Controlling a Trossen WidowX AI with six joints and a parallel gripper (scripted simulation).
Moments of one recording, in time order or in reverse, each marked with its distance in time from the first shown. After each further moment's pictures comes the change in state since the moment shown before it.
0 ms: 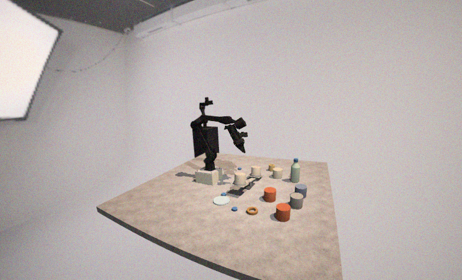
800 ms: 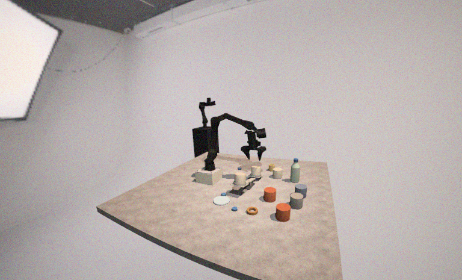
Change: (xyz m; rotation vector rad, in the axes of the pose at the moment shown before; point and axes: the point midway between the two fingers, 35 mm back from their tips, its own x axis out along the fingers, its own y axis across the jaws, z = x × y) arm 0.091 0.042 0.058 -0.738 0.224 0.302
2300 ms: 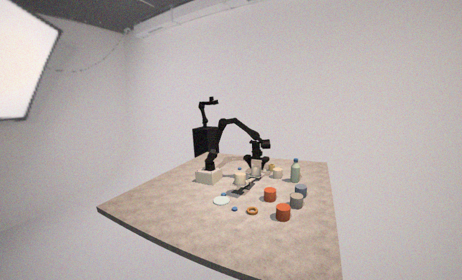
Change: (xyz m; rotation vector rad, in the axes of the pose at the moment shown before) arm 0.078 0.001 0.018 -0.183 0.031 0.081
